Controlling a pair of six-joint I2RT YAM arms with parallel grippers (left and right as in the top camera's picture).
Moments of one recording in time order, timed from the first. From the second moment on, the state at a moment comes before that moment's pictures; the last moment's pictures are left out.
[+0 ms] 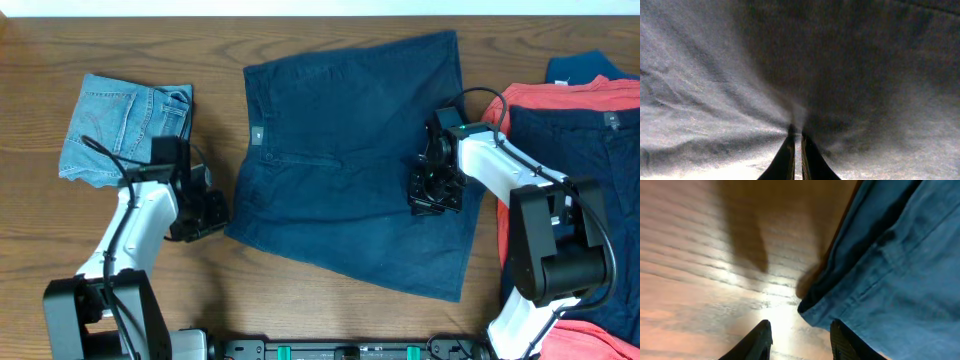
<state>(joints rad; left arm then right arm) 0.09 1.53 0.85 -0.86 0.20 -0.20 0.21 1.93 1.14 -0.91 -0.26 0.41</state>
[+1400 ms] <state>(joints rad) 0.09 1.53 0.74 -0.78 0.29 -0.20 0.21 1.92 1.14 -0.92 -0.24 0.42</state>
